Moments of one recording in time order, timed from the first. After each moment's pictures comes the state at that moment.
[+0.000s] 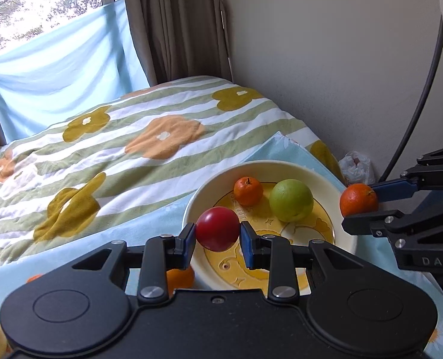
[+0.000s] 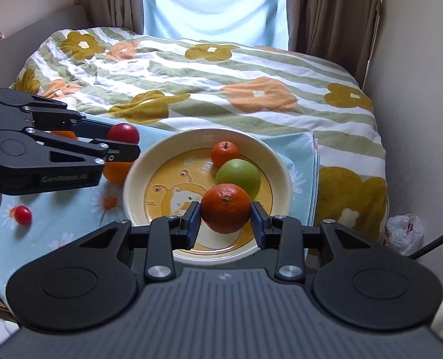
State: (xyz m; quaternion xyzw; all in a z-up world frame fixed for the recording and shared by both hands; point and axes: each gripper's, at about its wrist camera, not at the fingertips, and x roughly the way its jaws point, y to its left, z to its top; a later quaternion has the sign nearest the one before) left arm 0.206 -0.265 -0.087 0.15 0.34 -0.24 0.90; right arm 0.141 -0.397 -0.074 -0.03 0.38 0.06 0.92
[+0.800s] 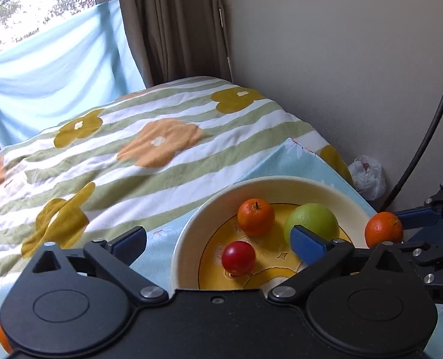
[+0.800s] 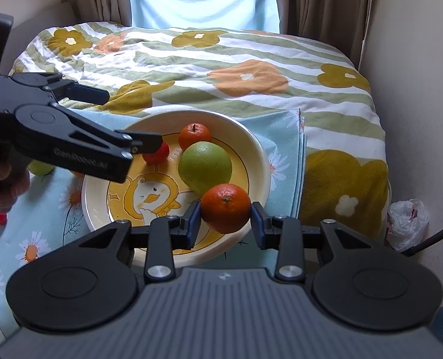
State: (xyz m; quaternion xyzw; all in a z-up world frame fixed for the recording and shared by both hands) left arm 0.253 -0.289 -0.107 0.15 0.34 -0.24 0.90; right arm 0.165 -0.426 -0.104 -0.01 0.40 0.05 0.91
